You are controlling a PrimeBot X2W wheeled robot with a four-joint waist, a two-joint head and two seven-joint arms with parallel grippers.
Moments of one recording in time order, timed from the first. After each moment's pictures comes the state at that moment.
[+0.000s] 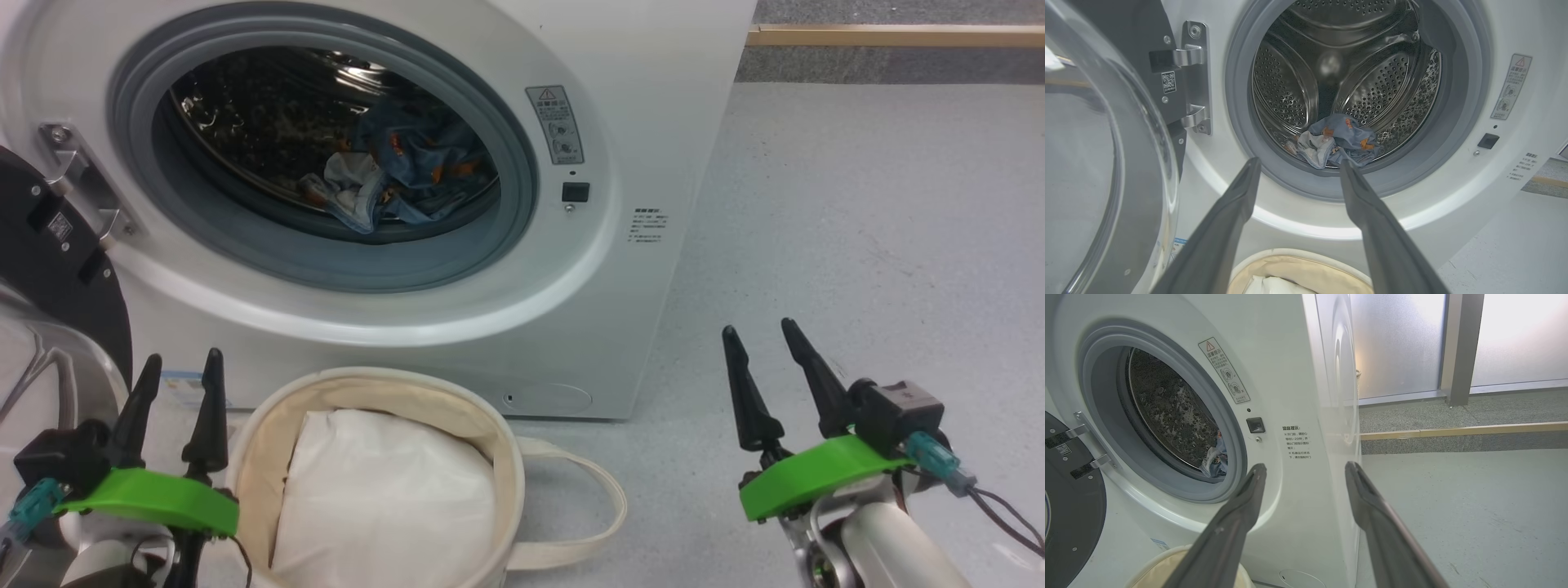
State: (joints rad) left arm -0.27 0.22 0.05 0.48 -0.37 -0.12 -0.26; right arm -0.20 -0.19 0.33 0.23 0.42 0.12 -0.25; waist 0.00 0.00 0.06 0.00
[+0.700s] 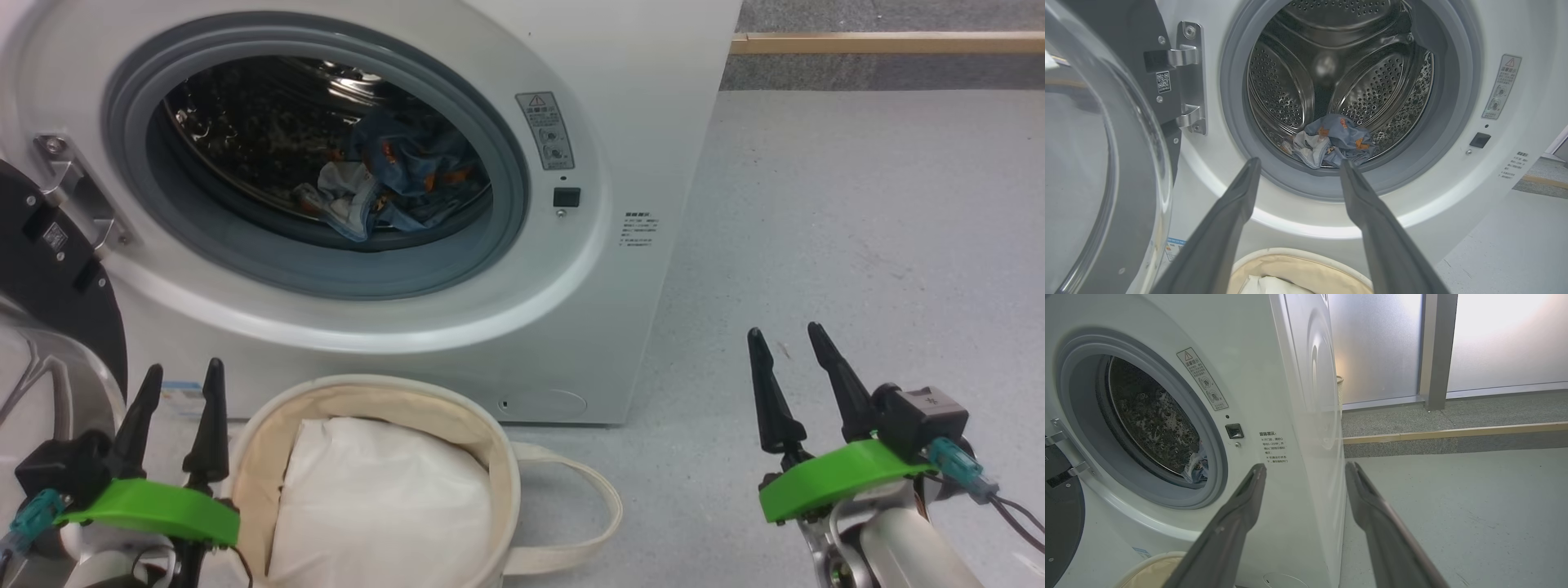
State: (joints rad) left arm -0.24 0.21 0.05 0.47 -0.37 -0.12 -0.26; right arm -0.17 -0.20 0.29 0.22 0.40 0.12 -0.25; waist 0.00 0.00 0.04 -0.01
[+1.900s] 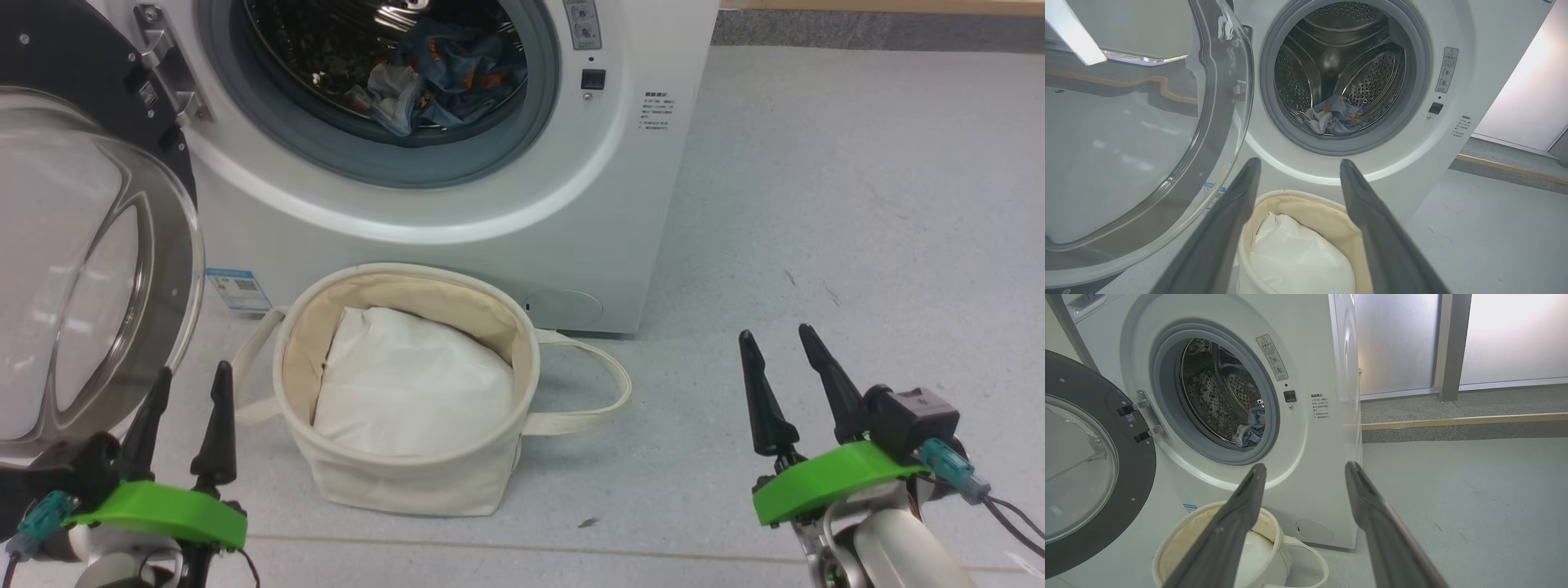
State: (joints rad) left arm -0.24 0.21 0.04 0.46 -0.37 -0.12 -0.26; right arm -0.18 -0.20 0.30 0.22 0.41 0.12 -0.25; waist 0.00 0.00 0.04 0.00
